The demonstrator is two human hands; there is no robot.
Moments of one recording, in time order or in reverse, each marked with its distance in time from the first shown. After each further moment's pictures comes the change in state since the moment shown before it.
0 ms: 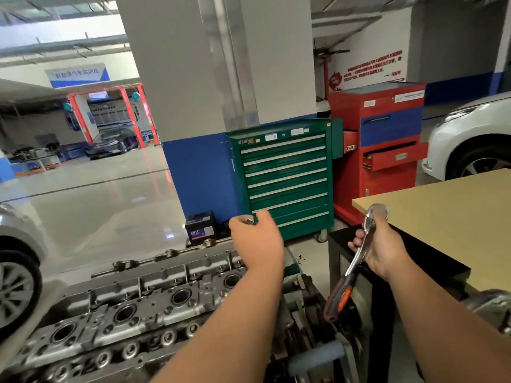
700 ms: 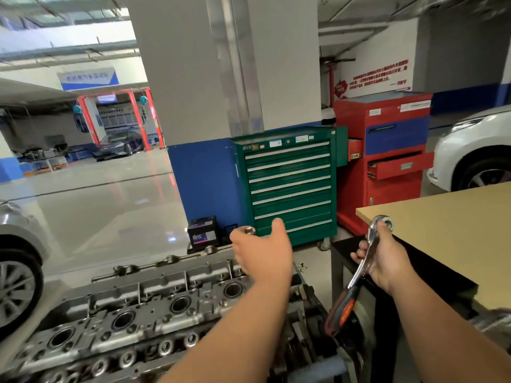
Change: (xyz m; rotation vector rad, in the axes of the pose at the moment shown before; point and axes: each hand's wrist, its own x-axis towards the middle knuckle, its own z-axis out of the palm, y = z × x) left_hand -0.002 -0.008 0.003 -0.066 0.049 -0.044; right_hand 0.010 0.003 -0.004 -0.010 -0.009 -0.007
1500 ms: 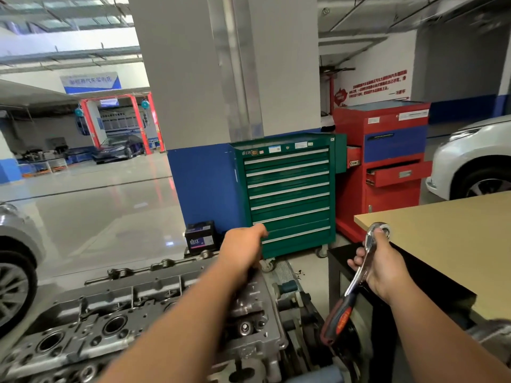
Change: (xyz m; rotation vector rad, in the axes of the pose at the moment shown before) left_hand 0.033 0.008 -0.015 0.103 -0.257 -0.084; right_hand -0.003 0.000 0.001 -0.009 -0.010 -0.011
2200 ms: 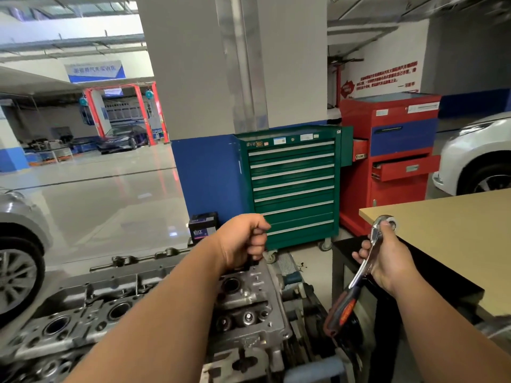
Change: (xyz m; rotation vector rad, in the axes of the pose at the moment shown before) left_hand 0.011 0.006 -0.020 -0.062 -0.328 -0.121; right_hand 0.002 0.000 0.001 -0.008 0.004 0.012
